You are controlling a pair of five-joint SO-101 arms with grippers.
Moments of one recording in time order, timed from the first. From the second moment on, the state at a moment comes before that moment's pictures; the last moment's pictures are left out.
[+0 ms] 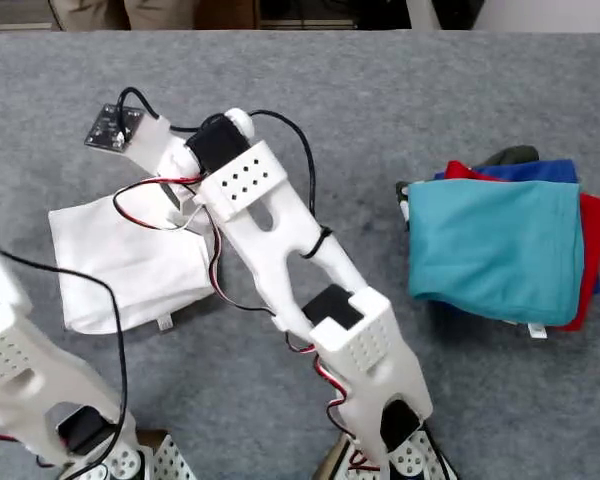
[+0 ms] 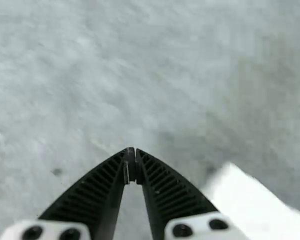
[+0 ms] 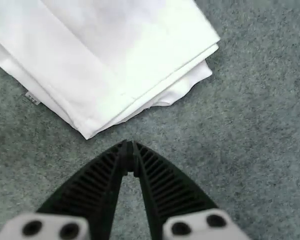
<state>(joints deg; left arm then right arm) -41.1 23.8 -17.6 76.0 4.7 -43.8 34.9 -51.6 101.2 21.1</state>
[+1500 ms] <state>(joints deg) -30.7 36.7 -25.6 78.3 7.5 -41.1 55.4 -63.2 101.2 11.5</state>
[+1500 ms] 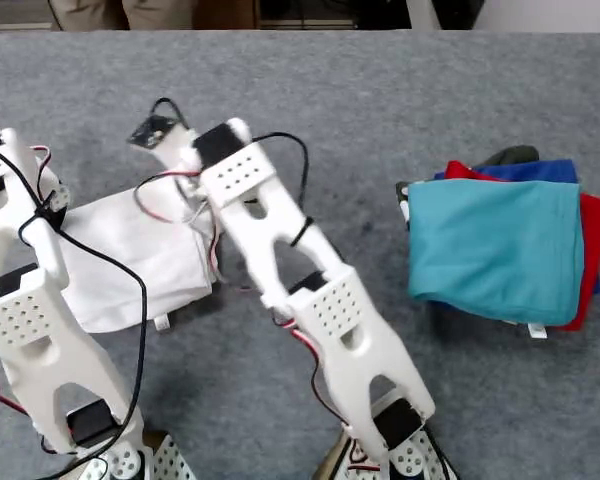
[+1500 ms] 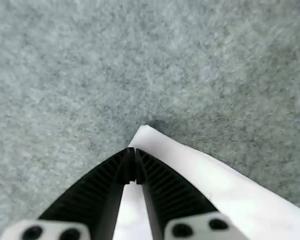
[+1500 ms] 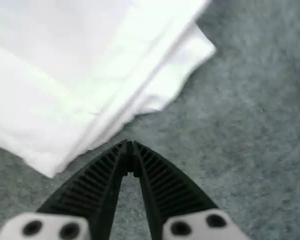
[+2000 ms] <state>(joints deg) -30.7 37.1 -25.9 78.7 7.5 -44.5 61.9 -63.5 96.8 11.3</state>
